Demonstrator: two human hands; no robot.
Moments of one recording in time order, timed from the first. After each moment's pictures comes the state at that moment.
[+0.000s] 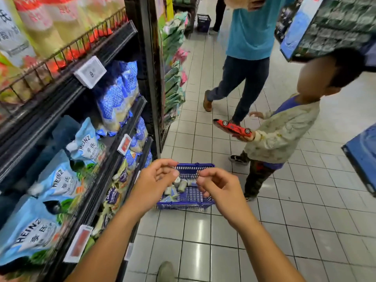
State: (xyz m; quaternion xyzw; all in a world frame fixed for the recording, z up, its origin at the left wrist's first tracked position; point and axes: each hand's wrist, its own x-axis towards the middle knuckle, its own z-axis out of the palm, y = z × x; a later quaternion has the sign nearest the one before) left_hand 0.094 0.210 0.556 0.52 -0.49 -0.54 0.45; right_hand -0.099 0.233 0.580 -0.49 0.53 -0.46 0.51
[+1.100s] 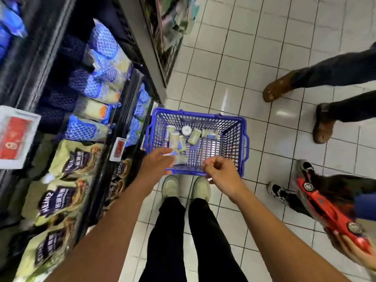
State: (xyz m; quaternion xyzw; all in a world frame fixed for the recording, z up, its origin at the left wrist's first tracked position) left_hand 0.069 -0.019 0.197 0.73 -0.20 -0.60 0.27; right_hand -0.133 -0.027 0.232 -0.37 0.67 -0.16 0.63
